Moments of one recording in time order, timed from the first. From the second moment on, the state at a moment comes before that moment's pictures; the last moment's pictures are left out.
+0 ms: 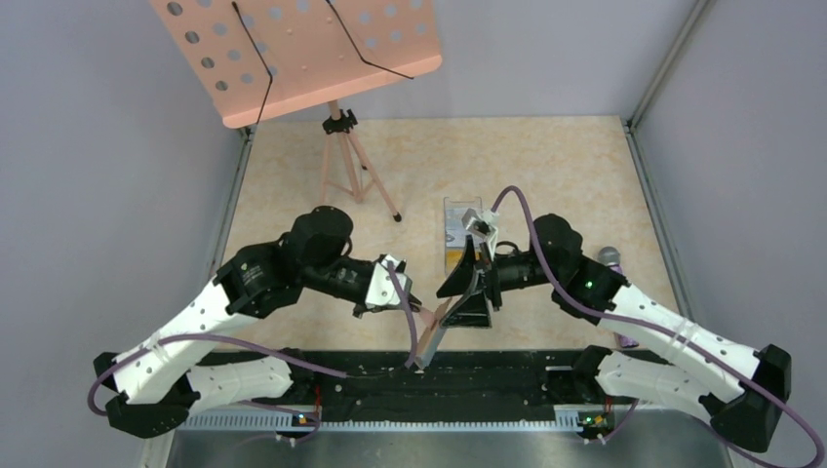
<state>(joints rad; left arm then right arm) -0.97 0.99 1.30 -0.89 0.69 0.60 0.86 0.94 0.80 -0.02 -0.84 0.50</state>
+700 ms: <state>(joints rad) -0.97 0.98 1.24 -0.66 0.60 0.35 0.86 0.80 0.74 -0.12 -0.67 0.55</state>
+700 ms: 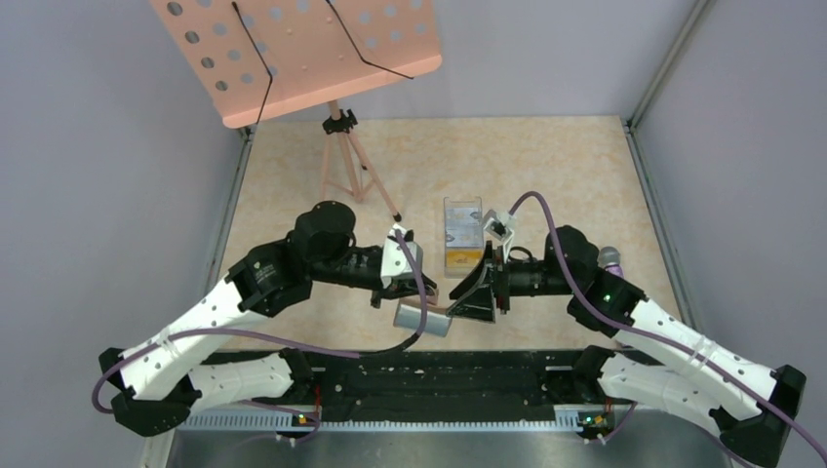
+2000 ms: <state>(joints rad) -0.97 1.14 1.23 -0.49 0.48 -0.17 0.88 0.71 0.74 -0.32 -0.34 0.45</state>
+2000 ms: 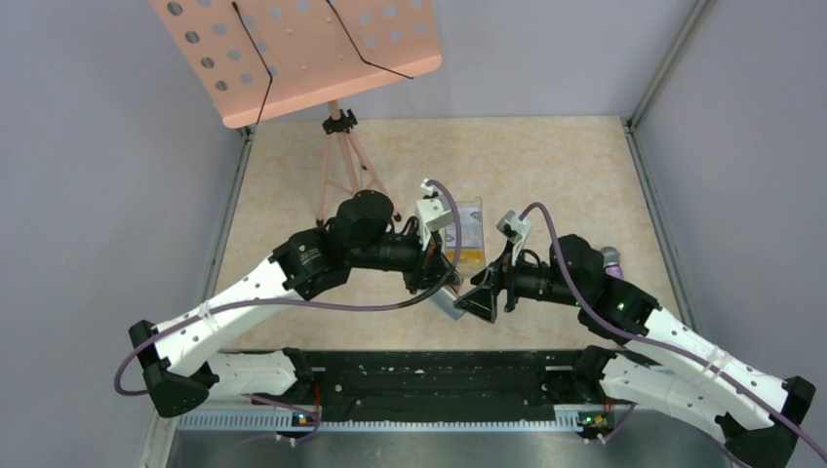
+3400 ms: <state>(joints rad) -0.94 1.24 1.39 -0.66 0.39 -0.35 0.88 0.75 0.81 -0.43 -0.25 0.37</state>
